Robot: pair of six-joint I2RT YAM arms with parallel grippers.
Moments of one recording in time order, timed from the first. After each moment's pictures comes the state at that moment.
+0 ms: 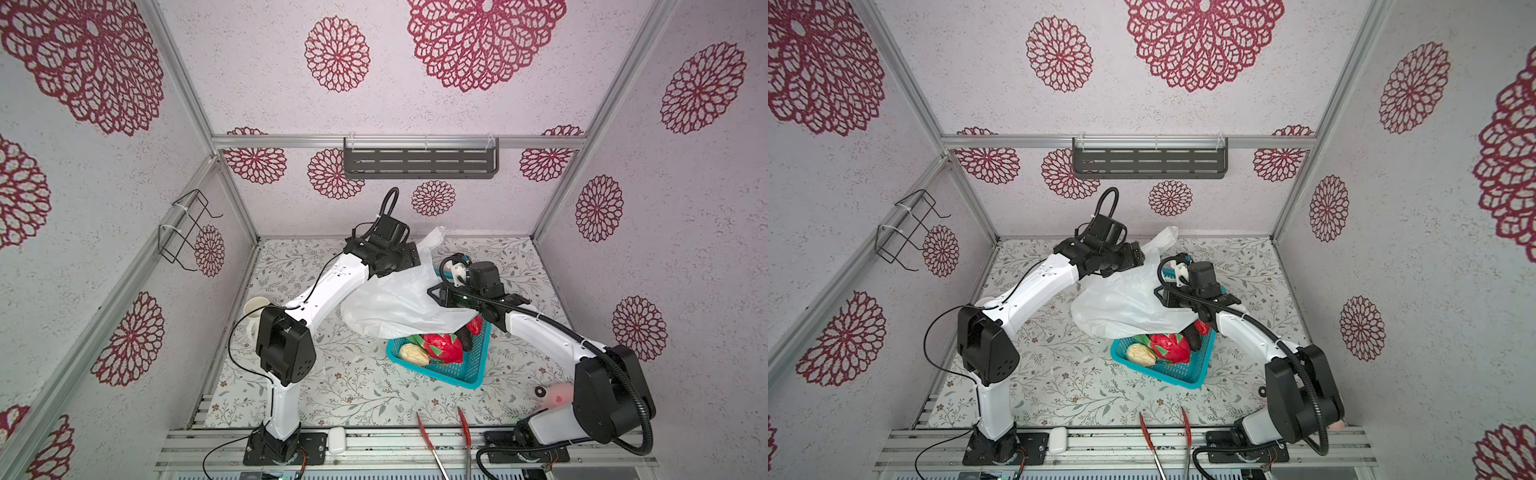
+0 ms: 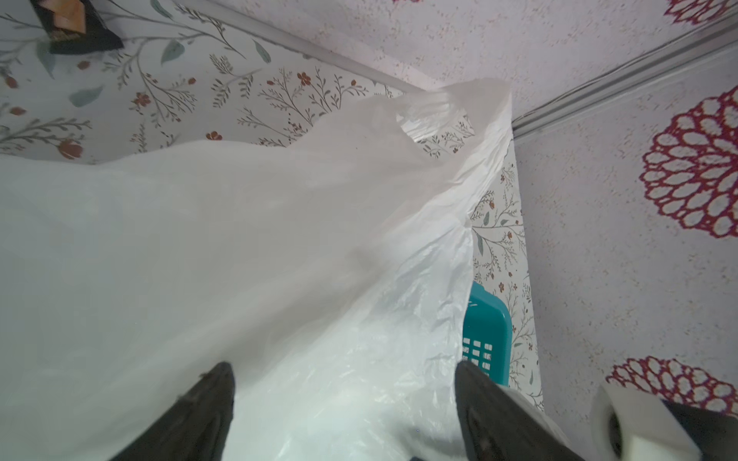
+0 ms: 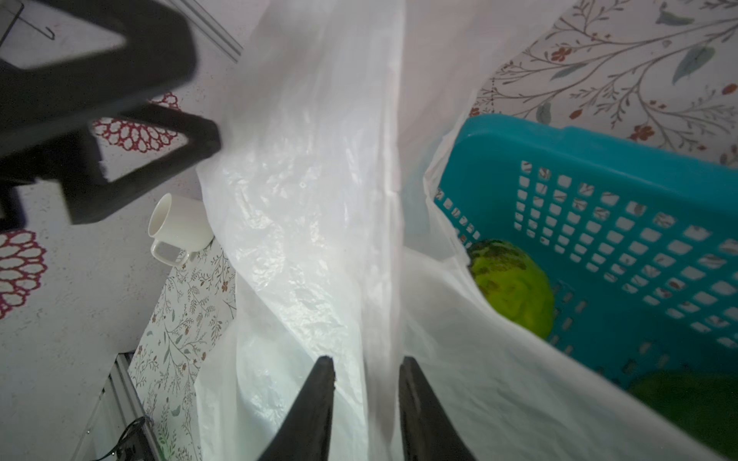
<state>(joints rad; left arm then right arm) -0.61 1.99 1.92 -0.73 0.01 -0.75 0.43 1.45 0.96 -0.10 -0.40 0.43</state>
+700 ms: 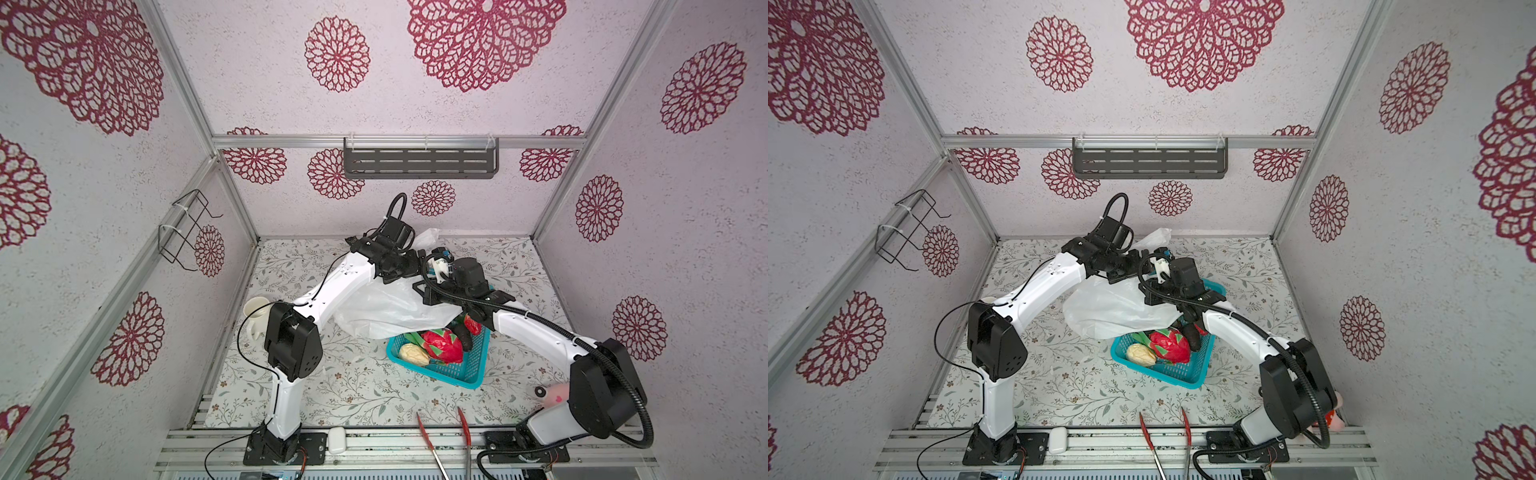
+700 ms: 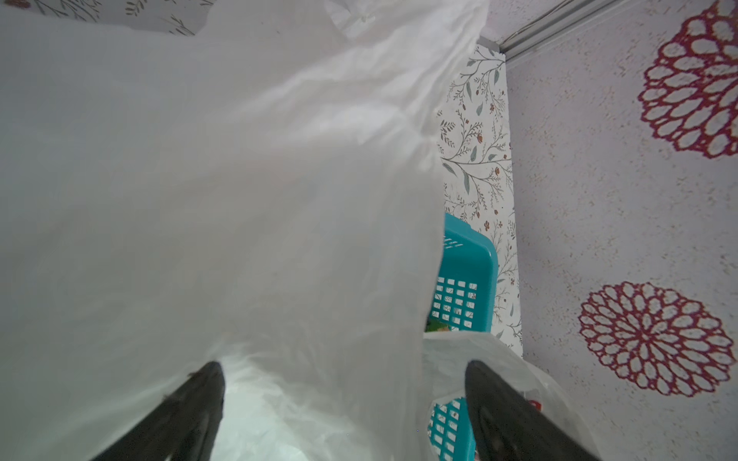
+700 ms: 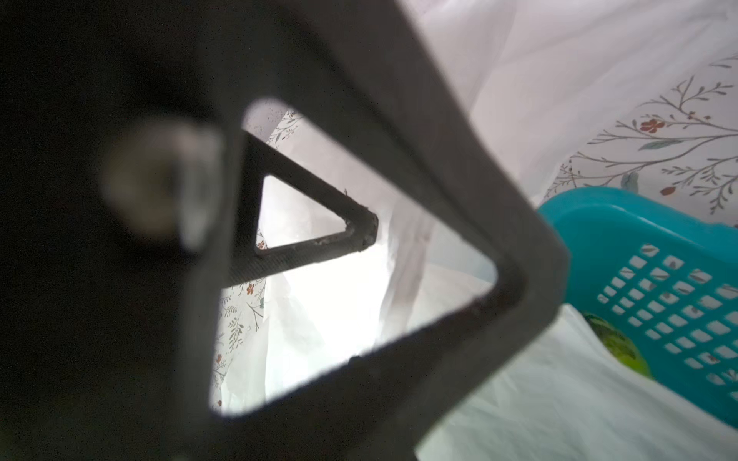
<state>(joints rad) -0.63 2.03 1.98 -0.83 0.17 -0.72 0.55 1.50 1.06 -0.05 -0.33 0.39</state>
